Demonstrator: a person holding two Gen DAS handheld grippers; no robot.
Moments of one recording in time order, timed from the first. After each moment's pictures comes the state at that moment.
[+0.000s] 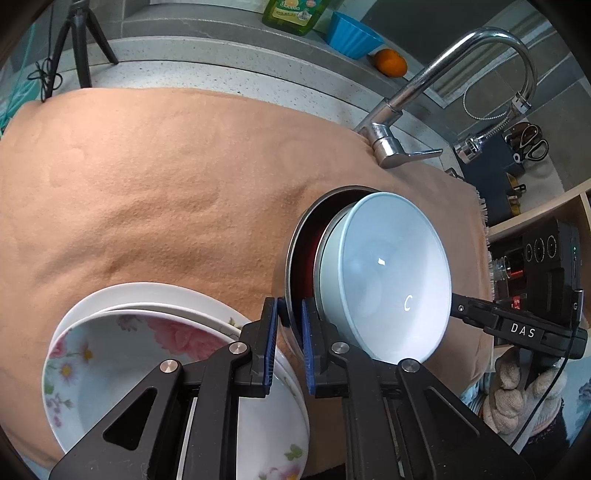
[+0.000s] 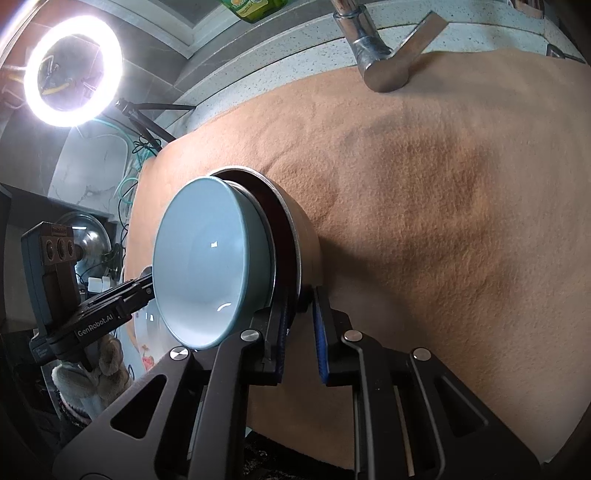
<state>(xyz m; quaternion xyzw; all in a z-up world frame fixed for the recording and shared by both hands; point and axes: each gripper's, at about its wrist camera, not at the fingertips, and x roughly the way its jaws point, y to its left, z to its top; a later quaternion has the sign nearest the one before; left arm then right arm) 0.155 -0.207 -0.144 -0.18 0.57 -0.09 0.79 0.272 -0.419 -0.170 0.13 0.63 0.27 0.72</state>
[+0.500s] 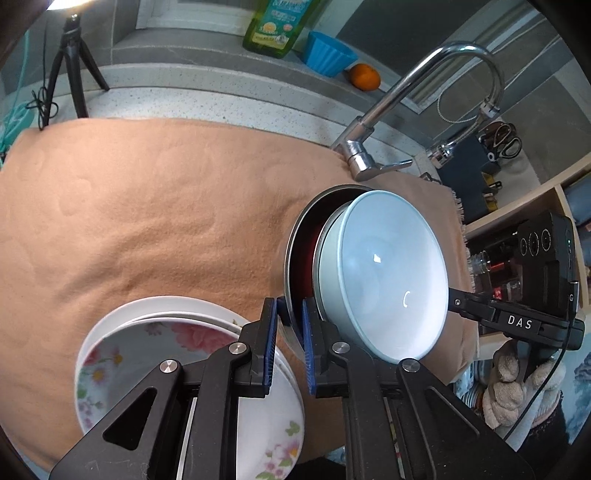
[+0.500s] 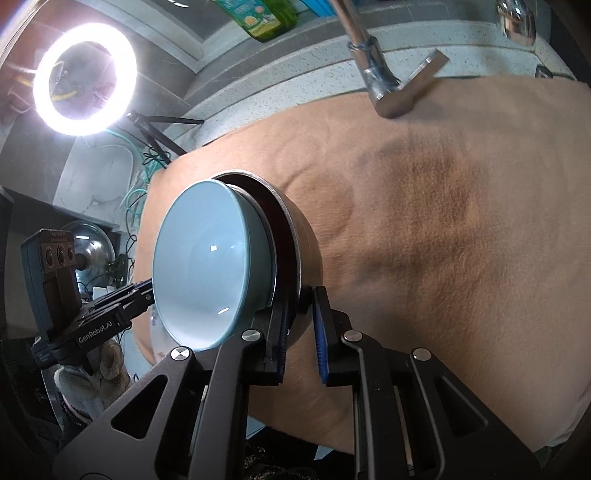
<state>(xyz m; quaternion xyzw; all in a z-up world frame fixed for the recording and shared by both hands) 0.148 -0.189 -0.107 -0.17 0.55 -0.13 0.81 0.254 -0.411 -0.127 0.13 0.61 0.26 0.74</state>
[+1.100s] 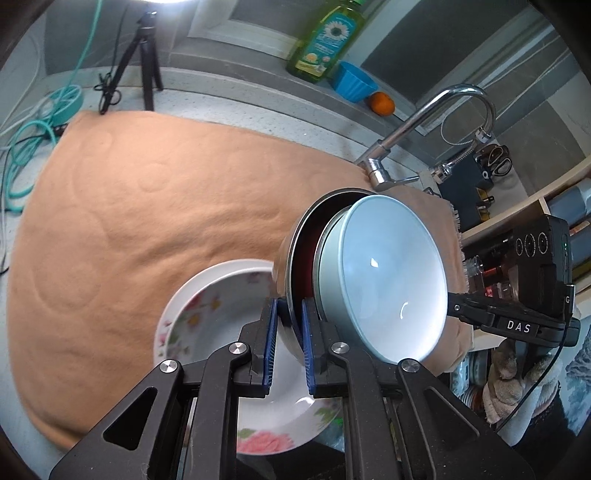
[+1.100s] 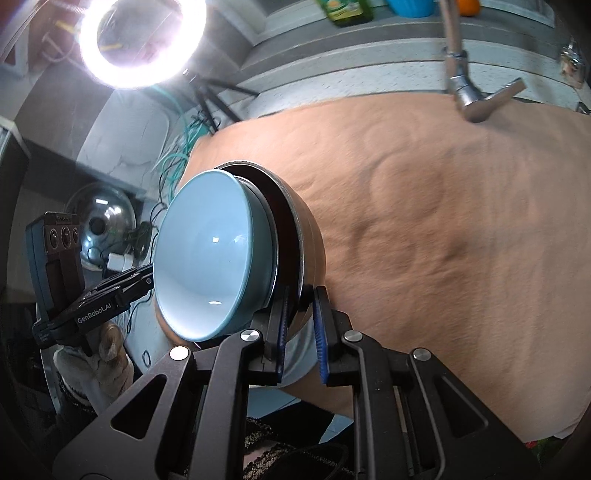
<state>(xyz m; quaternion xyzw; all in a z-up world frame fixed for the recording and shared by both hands) 0.094 -0.115 -0.088 -0.20 0.54 -0.11 0.81 0.207 -0.327 -0.107 0.09 0.61 0.32 0.72</state>
